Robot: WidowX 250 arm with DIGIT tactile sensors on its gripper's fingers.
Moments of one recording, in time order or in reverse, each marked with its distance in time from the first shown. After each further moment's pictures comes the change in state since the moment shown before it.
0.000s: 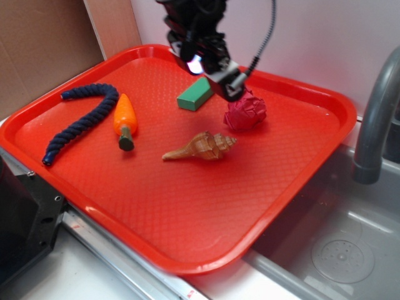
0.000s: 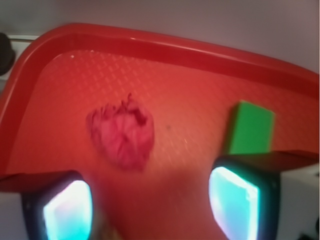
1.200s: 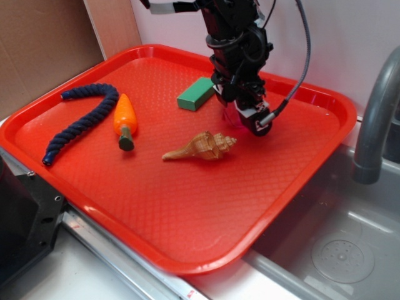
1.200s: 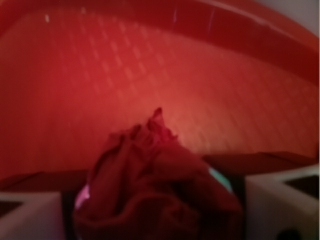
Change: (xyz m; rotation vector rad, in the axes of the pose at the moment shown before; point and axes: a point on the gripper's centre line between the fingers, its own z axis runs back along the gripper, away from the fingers) arm 0.005 -0.007 -0.051 0.008 0.130 -0.103
